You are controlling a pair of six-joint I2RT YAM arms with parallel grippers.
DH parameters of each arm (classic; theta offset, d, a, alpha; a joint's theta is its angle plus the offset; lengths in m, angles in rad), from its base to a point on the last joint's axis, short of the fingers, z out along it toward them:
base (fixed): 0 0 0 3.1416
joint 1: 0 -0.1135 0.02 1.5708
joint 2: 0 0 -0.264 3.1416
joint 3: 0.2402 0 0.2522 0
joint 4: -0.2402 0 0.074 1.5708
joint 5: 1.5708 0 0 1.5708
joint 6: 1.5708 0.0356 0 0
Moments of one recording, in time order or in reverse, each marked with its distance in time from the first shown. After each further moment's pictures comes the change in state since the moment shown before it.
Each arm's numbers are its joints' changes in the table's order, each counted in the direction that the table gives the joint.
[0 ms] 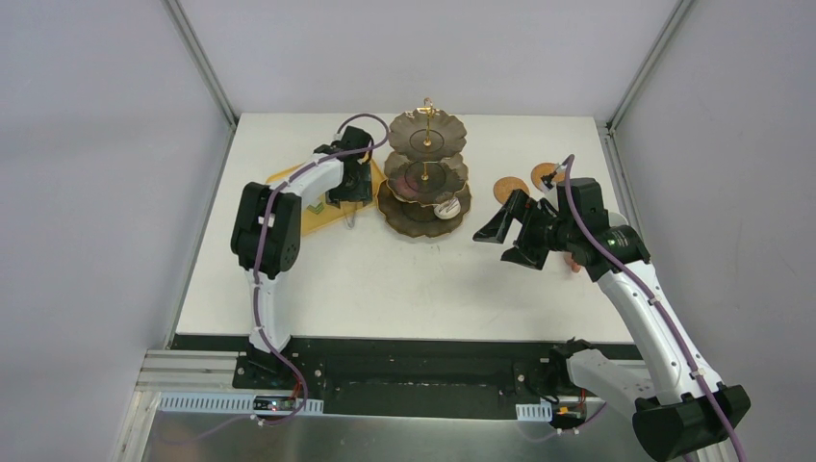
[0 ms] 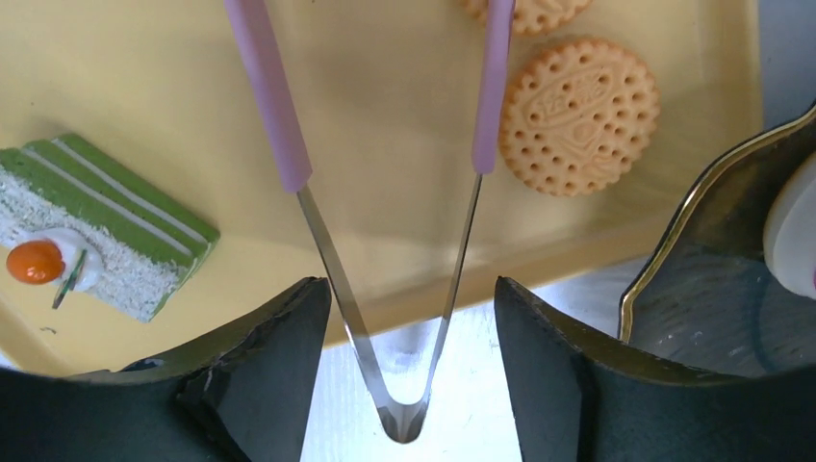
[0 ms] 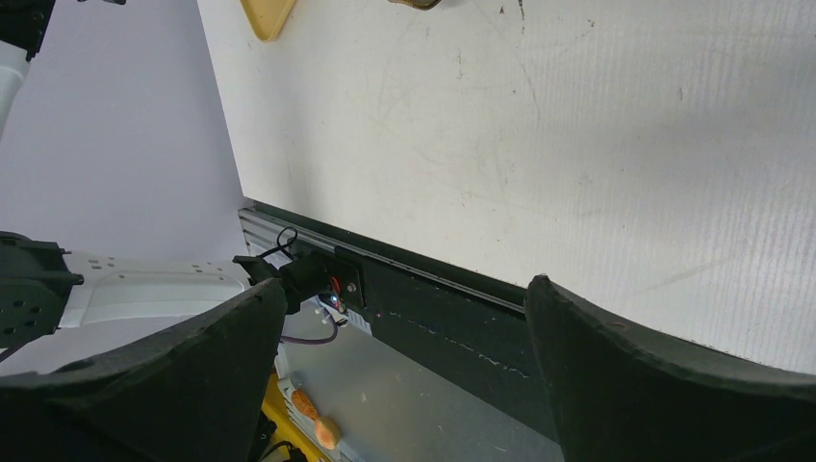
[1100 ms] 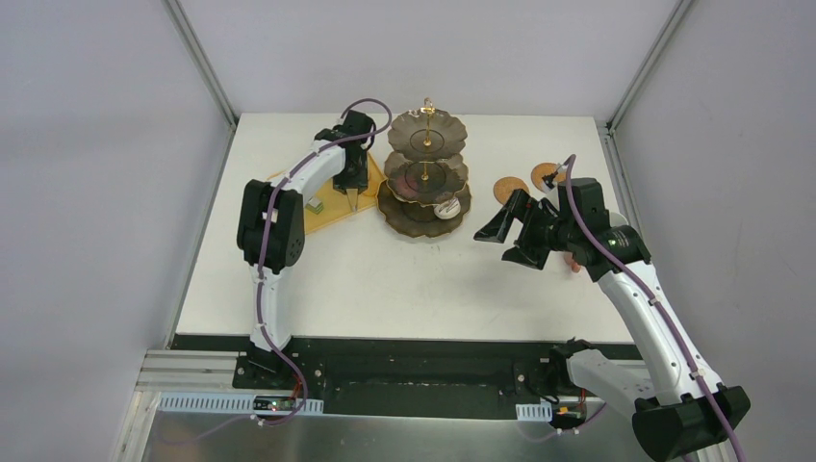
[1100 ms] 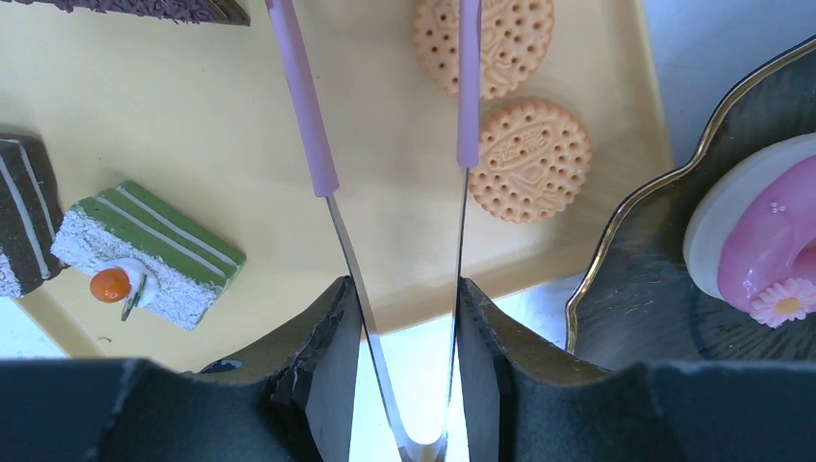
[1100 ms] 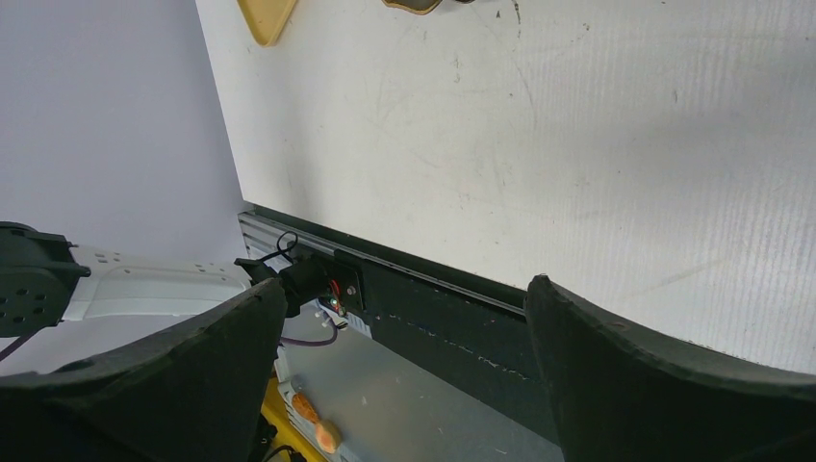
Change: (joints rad) left arm -0.003 0.069 0.204 -0.121 -0.008 0.043; right arm 0.006 -0.002 0.000 -0.001 0.003 0.000
